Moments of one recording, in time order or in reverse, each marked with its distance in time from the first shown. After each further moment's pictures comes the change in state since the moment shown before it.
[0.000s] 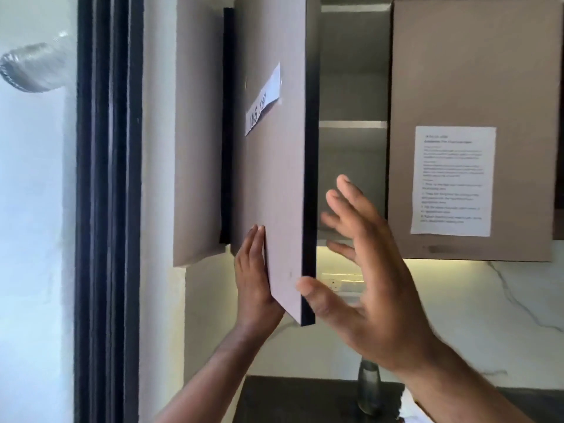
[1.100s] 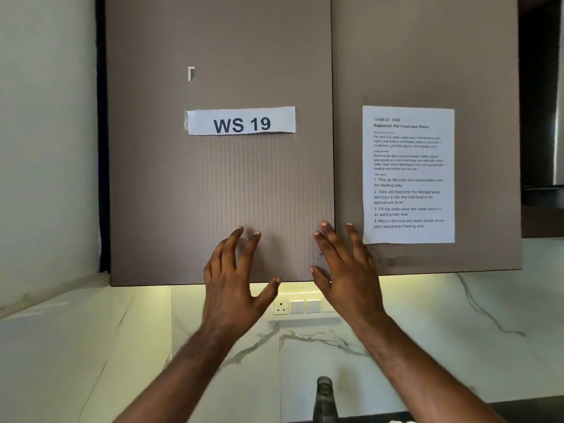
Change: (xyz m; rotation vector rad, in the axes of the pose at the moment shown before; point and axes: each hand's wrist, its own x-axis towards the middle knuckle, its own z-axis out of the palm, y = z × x) left_hand 0.057 -0.074 0.194 0.397 -0.215 0.068; right_hand -0.049 0.353 -0.004 -0.872 -0.112 0.305
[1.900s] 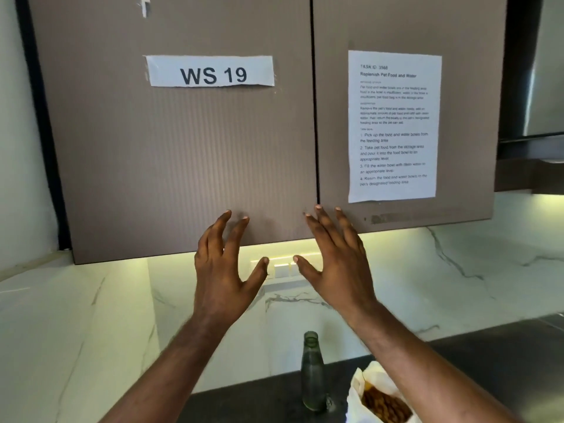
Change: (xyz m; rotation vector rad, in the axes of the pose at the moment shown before) left_hand -0.026 -0.009 0.022 -0.159 0.001 0.020; right_hand -0.046 -0.016 0.001 0.094 -0.029 0.081
